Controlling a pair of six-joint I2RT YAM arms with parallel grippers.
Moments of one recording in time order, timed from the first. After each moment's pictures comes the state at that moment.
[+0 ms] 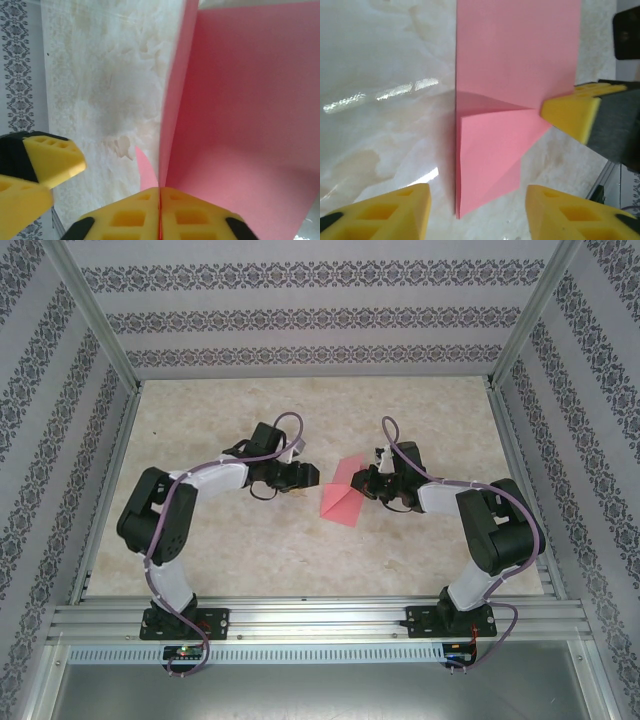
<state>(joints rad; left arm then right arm) -0.46 1.79 1.10 -0.24 0.63 -0.56 0.31 1.67 0.71 0.21 -0.62 0.76</state>
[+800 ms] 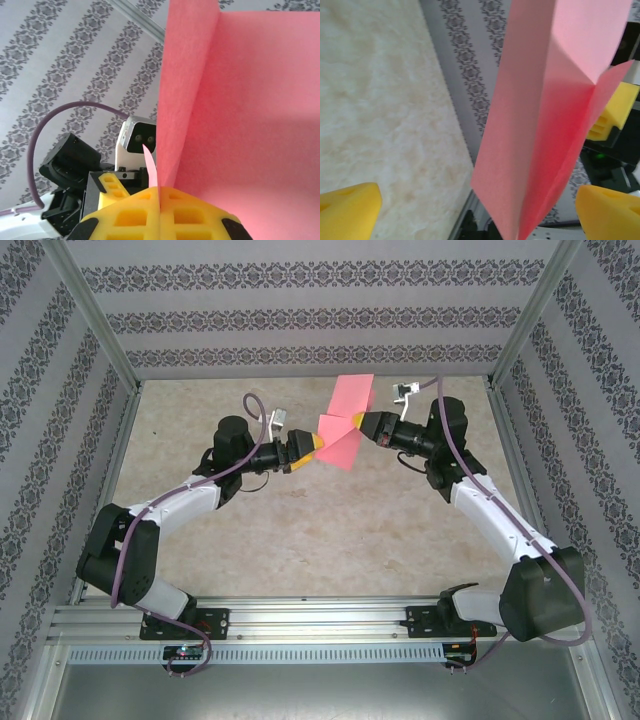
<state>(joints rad) -0.43 1.51 0.89 0.46 0.86 -1.09 0.27 1.29 0.96 0.19 -0.80 0.79</state>
